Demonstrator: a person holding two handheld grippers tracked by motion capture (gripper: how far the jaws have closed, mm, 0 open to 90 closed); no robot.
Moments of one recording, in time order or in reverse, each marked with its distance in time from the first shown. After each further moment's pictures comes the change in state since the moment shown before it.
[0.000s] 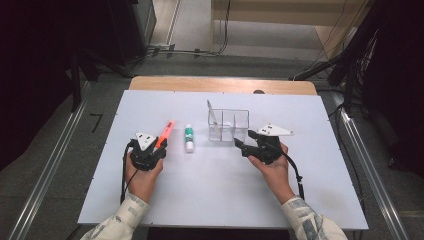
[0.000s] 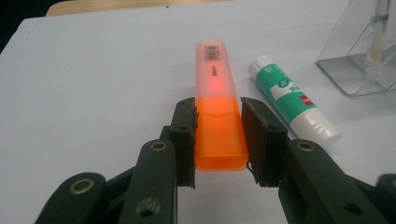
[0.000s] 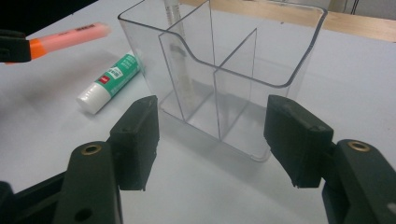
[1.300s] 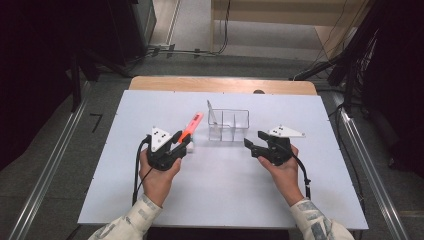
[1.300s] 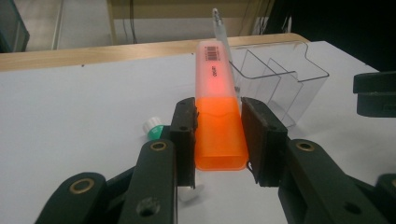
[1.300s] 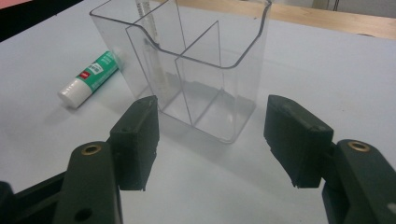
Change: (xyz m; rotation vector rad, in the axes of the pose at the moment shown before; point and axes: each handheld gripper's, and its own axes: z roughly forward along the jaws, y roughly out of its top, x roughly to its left) left arm -0.056 0.033 -0.024 -0.119 -0.230 0.010; right arm -0.018 -0.007 -0.018 -0.001 -0.040 0.025
